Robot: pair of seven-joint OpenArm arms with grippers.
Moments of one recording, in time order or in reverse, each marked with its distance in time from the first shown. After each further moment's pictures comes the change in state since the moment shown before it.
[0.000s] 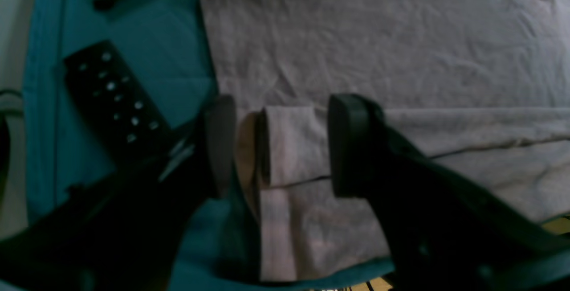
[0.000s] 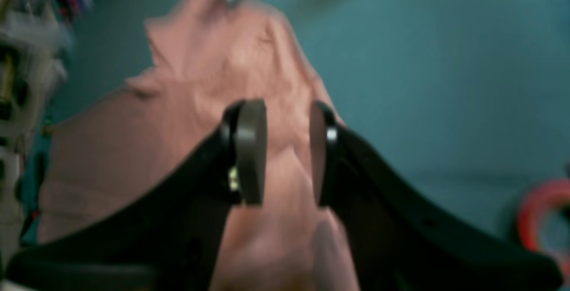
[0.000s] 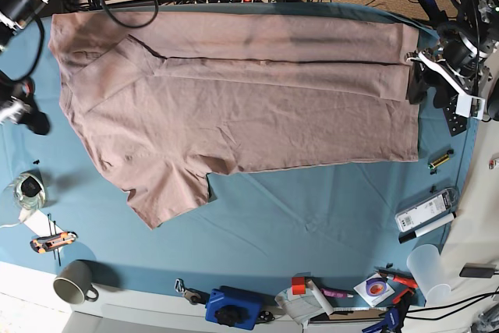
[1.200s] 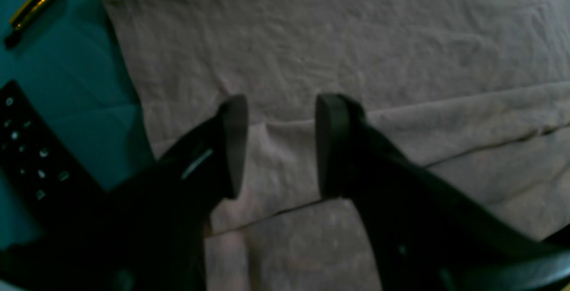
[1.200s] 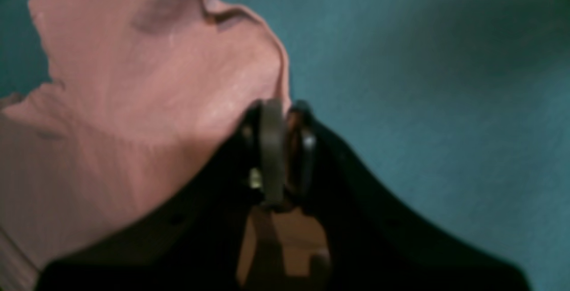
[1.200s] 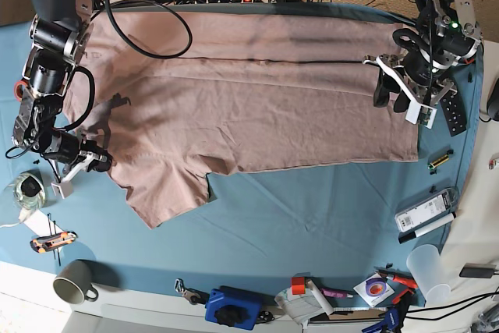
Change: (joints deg) left arm -1.6 -0.2 18.5 -2.5 15.9 4.8 -8.5; right arm 24.2 -7.3 -24.9 -28.8 -35.6 0.0 23.5
